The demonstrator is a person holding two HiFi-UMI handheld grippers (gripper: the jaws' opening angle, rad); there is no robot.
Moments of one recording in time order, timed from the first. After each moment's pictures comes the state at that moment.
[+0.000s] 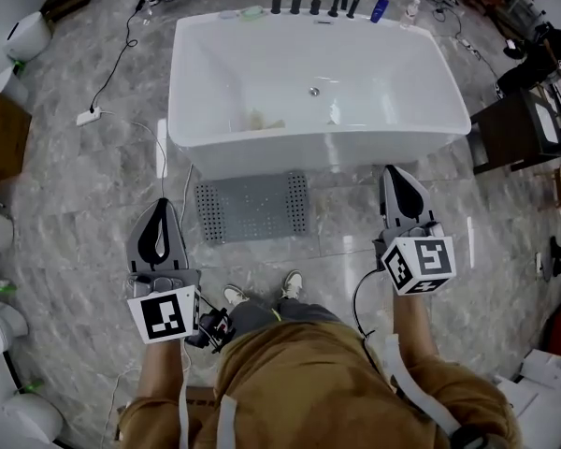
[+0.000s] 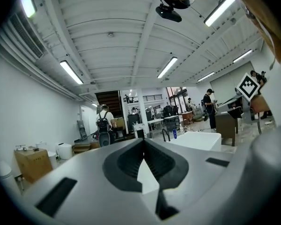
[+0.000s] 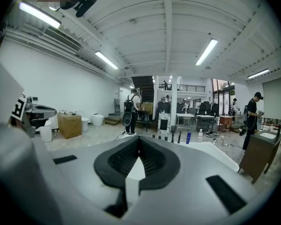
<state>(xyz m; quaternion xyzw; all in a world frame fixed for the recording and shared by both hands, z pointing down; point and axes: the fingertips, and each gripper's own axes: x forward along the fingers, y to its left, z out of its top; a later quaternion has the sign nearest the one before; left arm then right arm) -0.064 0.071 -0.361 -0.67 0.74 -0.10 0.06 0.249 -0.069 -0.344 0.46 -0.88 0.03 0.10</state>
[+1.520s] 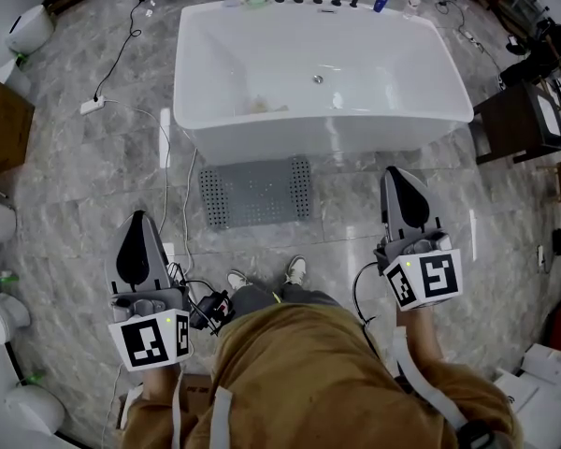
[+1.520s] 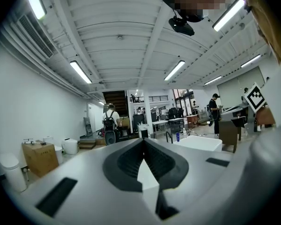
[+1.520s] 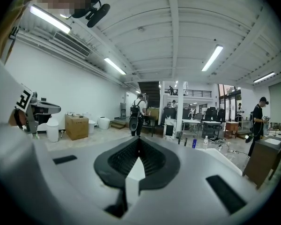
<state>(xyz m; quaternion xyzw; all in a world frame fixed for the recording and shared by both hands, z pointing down) -0.076 0.148 -0.407 -0.64 0.76 -0.07 0.03 0.232 0.002 -0.384 0.43 -0.90 0.00 0.08</state>
